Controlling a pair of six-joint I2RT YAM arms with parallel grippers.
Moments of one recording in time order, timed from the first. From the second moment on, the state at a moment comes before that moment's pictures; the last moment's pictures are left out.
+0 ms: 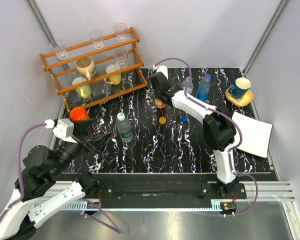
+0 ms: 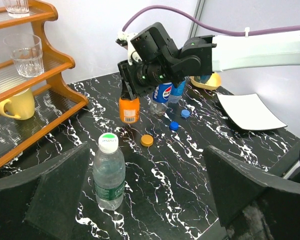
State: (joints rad) left arm -0.84 0.30 0.93 -0.54 -0.20 -0.13; right arm 0.65 2.07 1.73 -0.36 0.46 0.29
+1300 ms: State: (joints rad) left arm -0.84 0.31 0.84 -0.52 -0.17 -0.18; right arm 0.64 2.14 1.63 -0.23 0.45 0.35
